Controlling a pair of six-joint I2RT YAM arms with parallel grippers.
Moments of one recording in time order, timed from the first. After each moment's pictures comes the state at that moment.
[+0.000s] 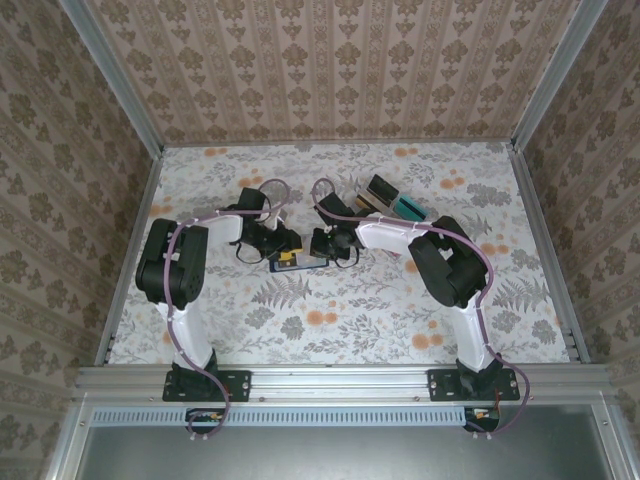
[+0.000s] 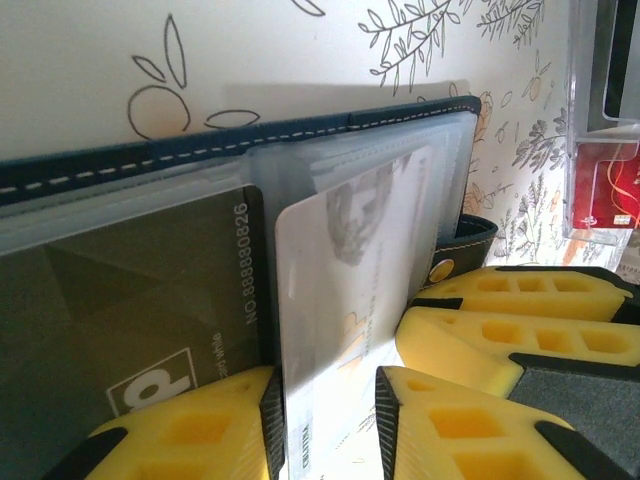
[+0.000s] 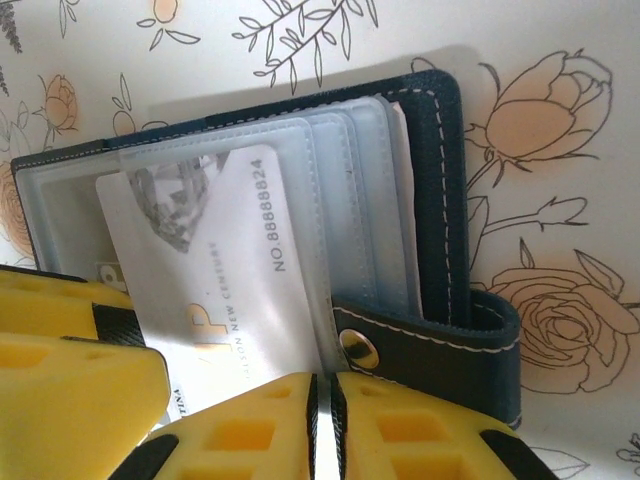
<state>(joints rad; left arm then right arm) -0.32 1.90 1.08 -0.40 0.72 -0.50 0.66 2.10 1.43 -0.40 -0.22 0.82</state>
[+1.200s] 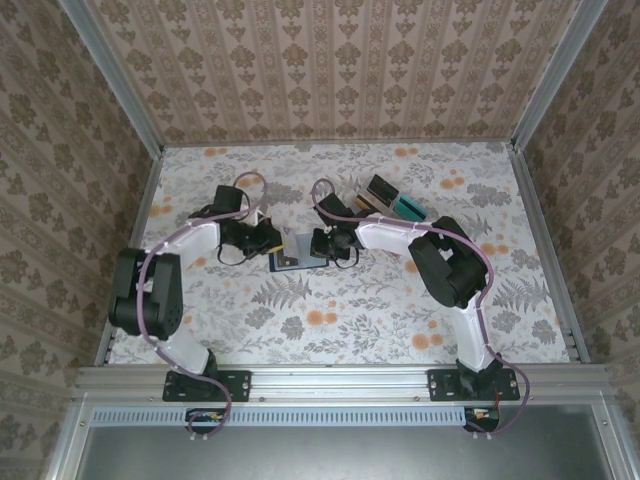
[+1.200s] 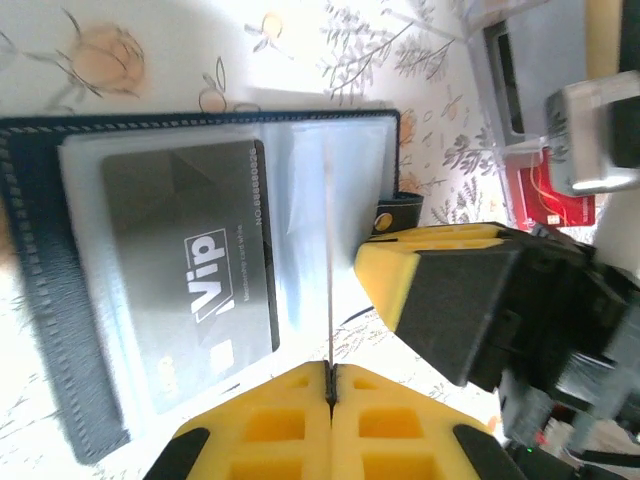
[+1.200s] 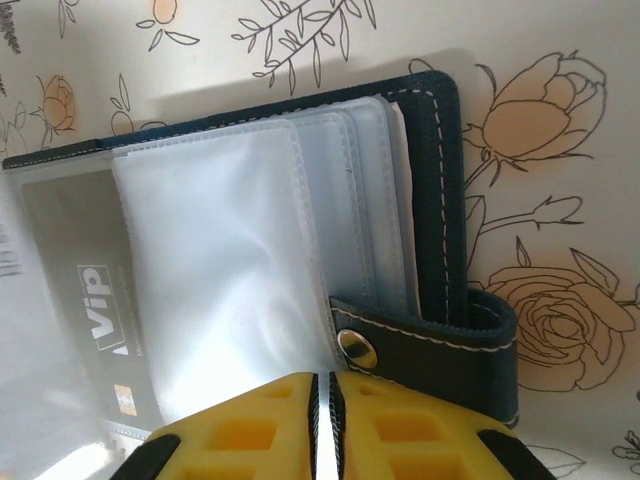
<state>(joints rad) -0.24 1.61 0.99 -0.47 0.66 -0.48 0.66 2.09 1.42 -0.40 -0.20 0.81</state>
